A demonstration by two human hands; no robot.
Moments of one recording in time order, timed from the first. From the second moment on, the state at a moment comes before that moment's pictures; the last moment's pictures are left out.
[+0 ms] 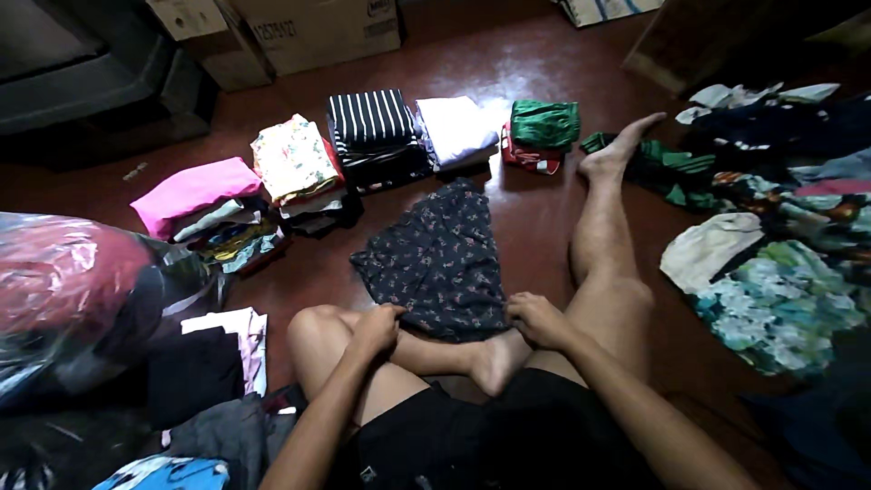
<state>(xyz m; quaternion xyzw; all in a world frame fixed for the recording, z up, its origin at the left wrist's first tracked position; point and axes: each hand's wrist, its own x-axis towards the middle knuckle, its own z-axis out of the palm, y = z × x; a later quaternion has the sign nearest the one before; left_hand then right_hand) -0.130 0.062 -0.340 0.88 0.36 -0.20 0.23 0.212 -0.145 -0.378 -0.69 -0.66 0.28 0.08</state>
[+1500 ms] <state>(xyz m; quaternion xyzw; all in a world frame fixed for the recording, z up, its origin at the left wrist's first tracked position) -0.094 0.184 -0.389 0.57 0.56 -0.12 0.59 0.196 -0.088 -0.390 -0.84 -0.47 0.26 -0.03</state>
